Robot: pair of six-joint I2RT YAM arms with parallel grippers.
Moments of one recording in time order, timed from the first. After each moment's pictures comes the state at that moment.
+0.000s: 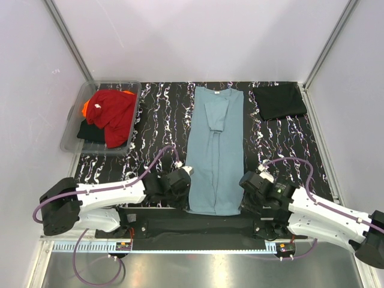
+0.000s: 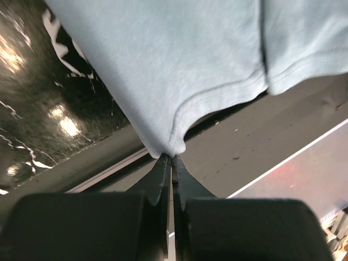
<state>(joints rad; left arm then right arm) -1.13 1.23 0.63 -0.46 0.09 -0.89 0.97 0.80 0.52 -0.94 0.07 1.39</state>
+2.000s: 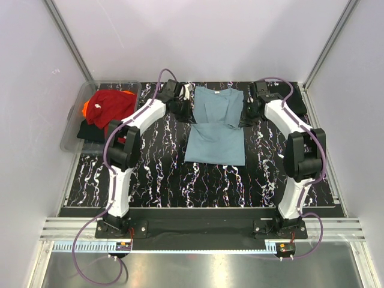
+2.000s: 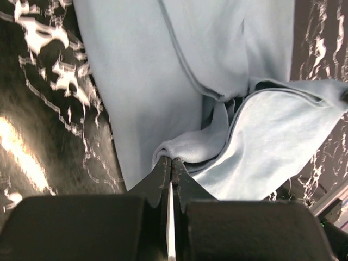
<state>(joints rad) -0.40 2.16 1.81 -0.57 0.40 -0.39 0.20 1.91 1.56 -0.70 -0.12 0.41</state>
